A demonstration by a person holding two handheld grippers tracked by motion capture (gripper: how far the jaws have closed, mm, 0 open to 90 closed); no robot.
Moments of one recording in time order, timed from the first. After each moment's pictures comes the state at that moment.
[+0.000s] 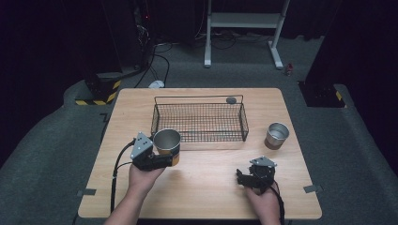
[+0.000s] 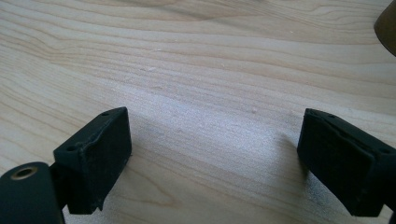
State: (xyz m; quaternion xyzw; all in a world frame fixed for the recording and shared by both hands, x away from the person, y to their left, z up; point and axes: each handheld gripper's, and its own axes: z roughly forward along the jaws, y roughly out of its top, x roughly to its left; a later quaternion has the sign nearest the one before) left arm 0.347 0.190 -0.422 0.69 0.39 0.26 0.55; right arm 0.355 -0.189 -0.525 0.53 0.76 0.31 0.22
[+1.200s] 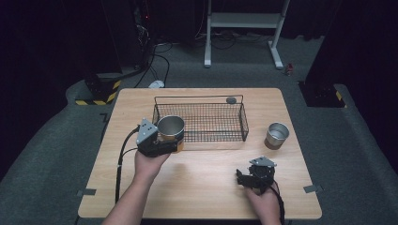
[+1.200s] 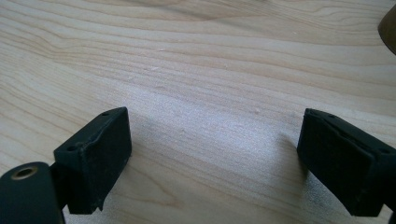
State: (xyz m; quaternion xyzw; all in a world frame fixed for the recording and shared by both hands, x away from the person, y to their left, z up) left arm 0.379 0.176 -0.401 0.68 0.39 0.27 0.55; right arm 0.355 -0.189 -0.525 0.52 0.76 0.31 0.22
